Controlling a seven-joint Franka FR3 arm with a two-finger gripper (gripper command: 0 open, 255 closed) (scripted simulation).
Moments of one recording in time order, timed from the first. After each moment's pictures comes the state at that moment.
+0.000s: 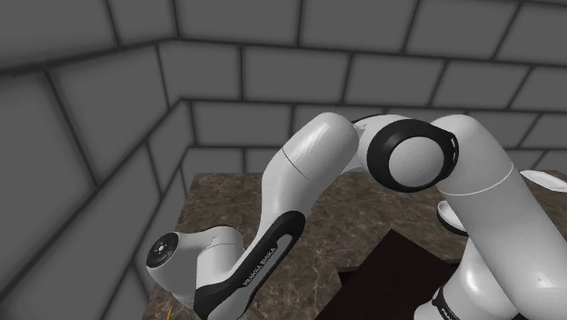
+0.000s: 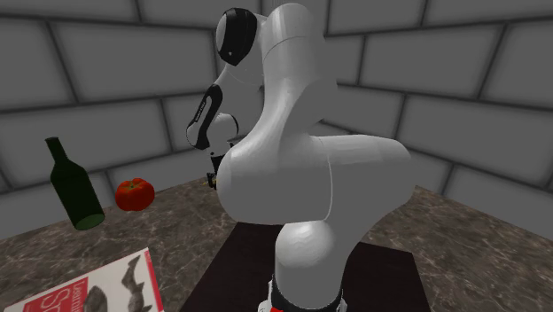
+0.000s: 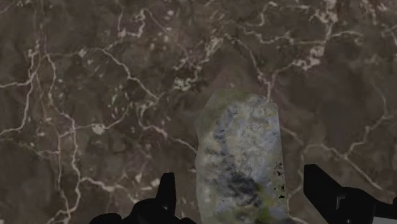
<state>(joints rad) 0.44 0.82 0.37 -1.74 -0.49 2.17 0.25</state>
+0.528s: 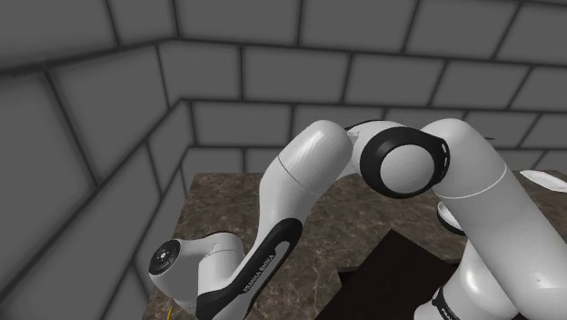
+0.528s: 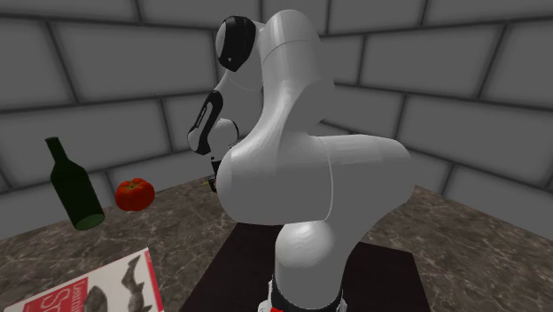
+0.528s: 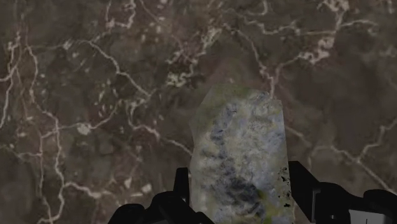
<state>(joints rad) 0.45 0.86 0.36 -1.72 -0.50 2.19 0.26</state>
